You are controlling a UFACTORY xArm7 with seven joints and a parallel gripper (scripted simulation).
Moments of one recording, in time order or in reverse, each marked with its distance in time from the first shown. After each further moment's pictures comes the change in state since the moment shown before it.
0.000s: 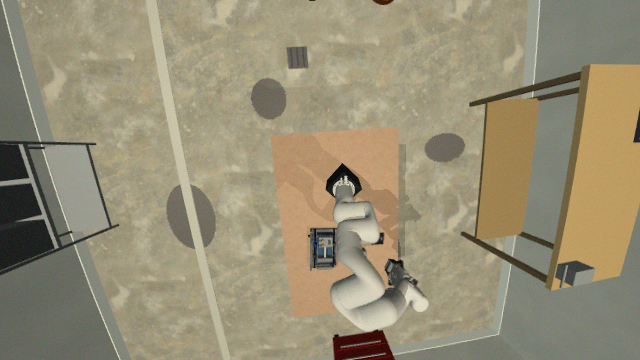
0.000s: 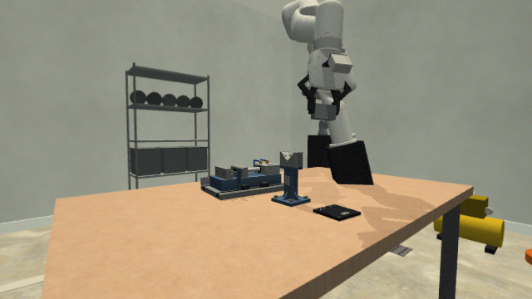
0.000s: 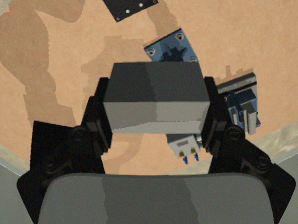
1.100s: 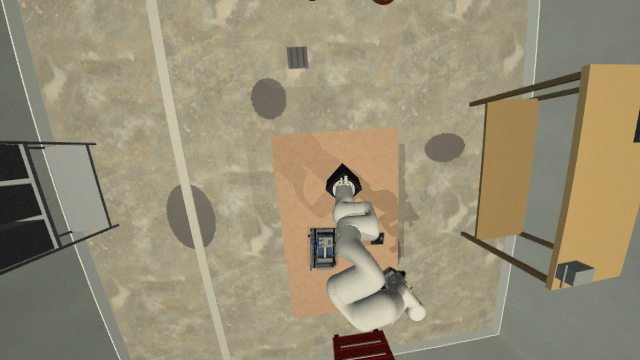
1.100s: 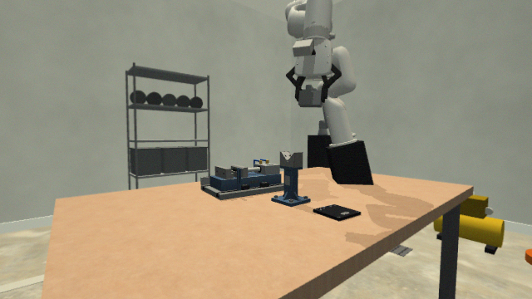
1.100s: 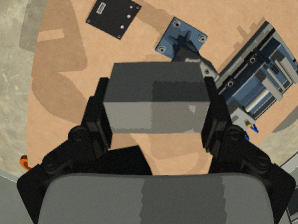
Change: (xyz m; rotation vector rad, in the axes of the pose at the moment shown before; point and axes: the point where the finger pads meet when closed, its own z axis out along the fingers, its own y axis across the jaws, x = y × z) arm -0.018 0.032 -0.036 -0.031 0.064 0.549
